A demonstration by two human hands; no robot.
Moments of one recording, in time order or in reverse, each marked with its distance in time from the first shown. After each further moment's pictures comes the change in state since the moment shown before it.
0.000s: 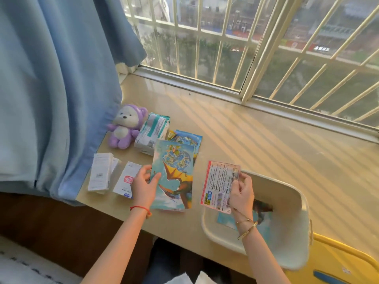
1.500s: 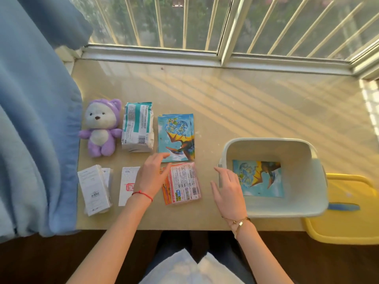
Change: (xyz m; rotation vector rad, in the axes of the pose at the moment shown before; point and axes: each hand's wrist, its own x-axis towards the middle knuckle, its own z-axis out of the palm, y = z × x) left_hand 0.103 -0.039 -0.010 0.544 -0.489 0.536; right_hand -0.063 0.017 0.094 -0.640 -0.032 -0.221
